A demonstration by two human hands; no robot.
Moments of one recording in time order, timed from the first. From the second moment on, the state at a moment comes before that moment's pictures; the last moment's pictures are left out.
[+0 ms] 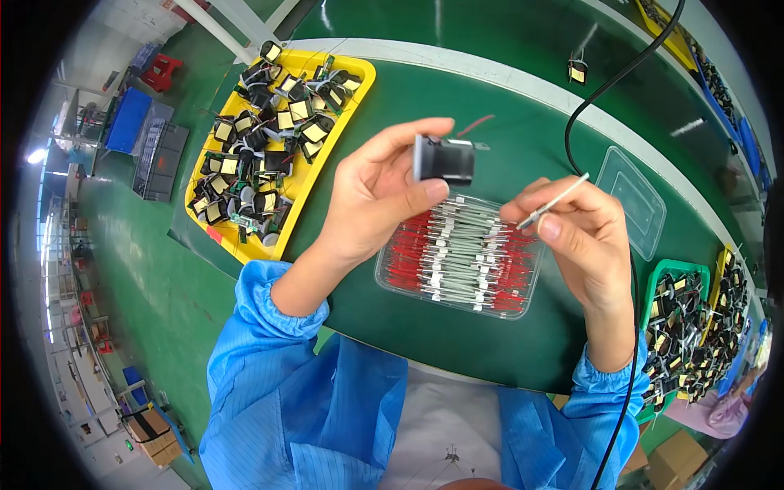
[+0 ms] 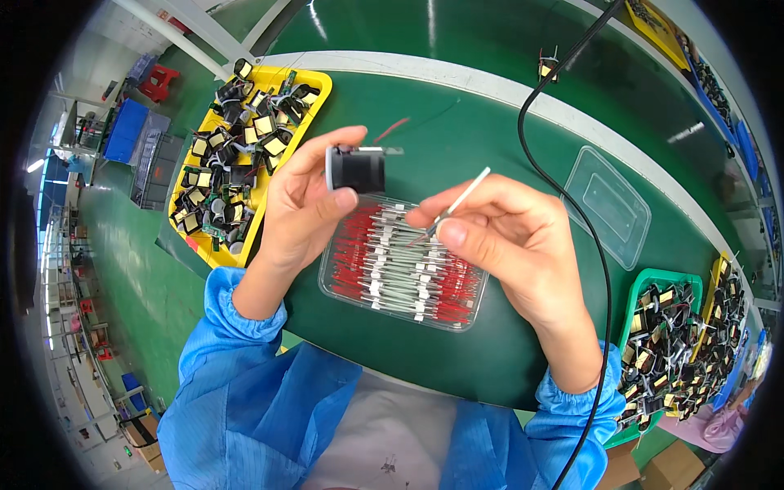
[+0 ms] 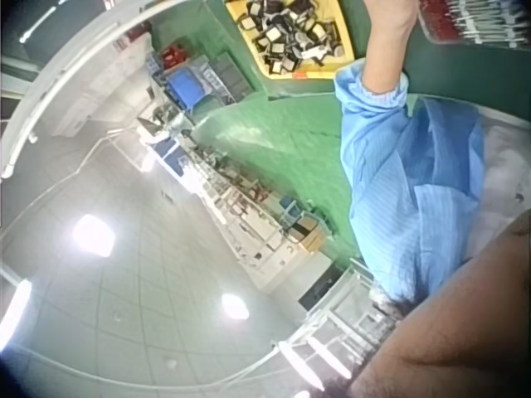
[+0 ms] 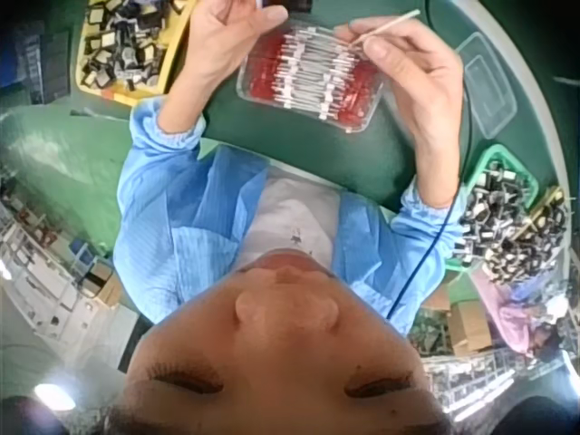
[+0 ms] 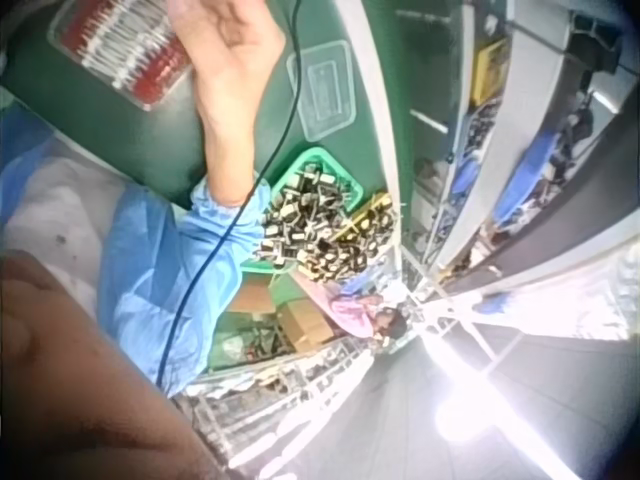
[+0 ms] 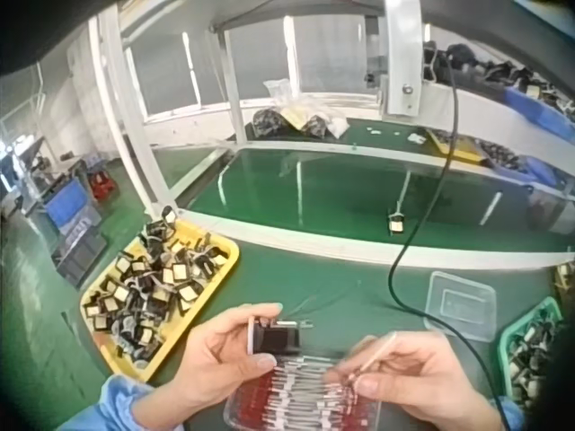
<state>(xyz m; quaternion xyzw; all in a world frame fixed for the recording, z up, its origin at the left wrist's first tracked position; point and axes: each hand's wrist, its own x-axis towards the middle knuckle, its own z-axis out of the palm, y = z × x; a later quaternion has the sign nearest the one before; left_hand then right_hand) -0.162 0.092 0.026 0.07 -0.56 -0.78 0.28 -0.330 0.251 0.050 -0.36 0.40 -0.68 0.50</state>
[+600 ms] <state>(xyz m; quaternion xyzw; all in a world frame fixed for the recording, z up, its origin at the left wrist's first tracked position) -0.161 0.101 0.015 0.04 -0.64 -0.70 0.32 -0.322 0.250 0.054 -0.37 0.38 -0.69 0.49</state>
